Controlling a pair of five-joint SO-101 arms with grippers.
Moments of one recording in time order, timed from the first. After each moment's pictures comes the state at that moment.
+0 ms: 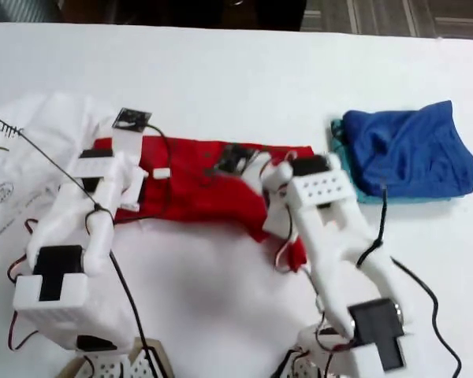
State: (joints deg) left arm -10.7 8.2 28.6 52.9 -11.6; right arm -16.7 -6.5 25.4 76.6 51.8
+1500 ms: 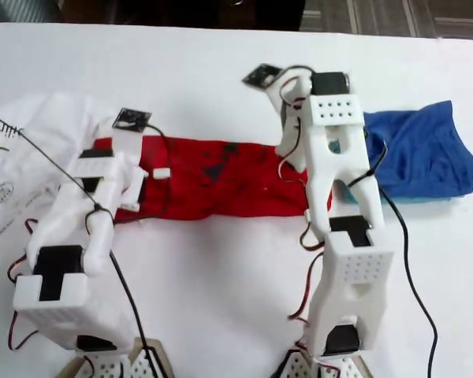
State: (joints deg) left arm -10.7 8.4 28.6 52.9 -11.6; right arm -9.7 28.8 -30.3 100.0 43.3
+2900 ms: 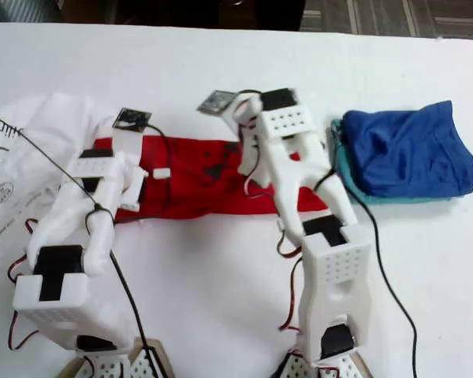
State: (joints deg) left arm -10.6 8.4 28.6 52.9 -11.6; right arm -20.7 32.3 -25.8 92.6 40.9
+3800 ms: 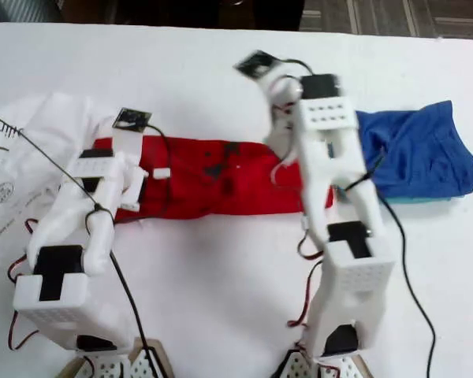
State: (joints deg) left arm -10.6 8.4 28.6 52.9 -11.6; right arm -9.8 25.3 -26.5 92.7 34.8
